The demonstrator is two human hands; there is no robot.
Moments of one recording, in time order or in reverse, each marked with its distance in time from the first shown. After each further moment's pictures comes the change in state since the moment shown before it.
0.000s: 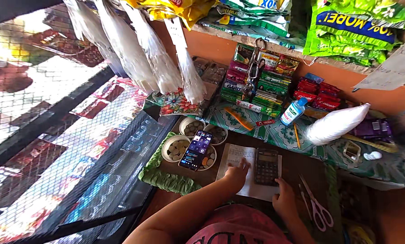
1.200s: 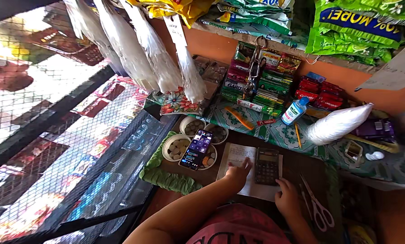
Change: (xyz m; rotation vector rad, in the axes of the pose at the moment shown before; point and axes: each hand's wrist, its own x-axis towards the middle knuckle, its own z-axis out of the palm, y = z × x) left_hand -0.001 0.002 -0.001 0.017 0.017 0.038; right_hand 0.005 0.006 -0.009 -0.057 -0.008 -0.033
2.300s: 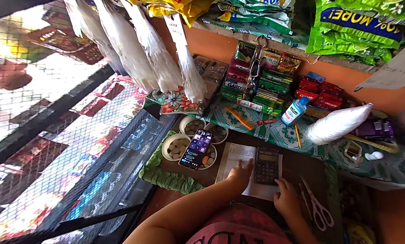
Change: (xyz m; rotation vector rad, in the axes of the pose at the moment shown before) left_hand 0.011 0.008 0.016 0.043 0.035 0.032; right_hand 0.000 -0.002 -0.001 -0.019 -0.057 0.009
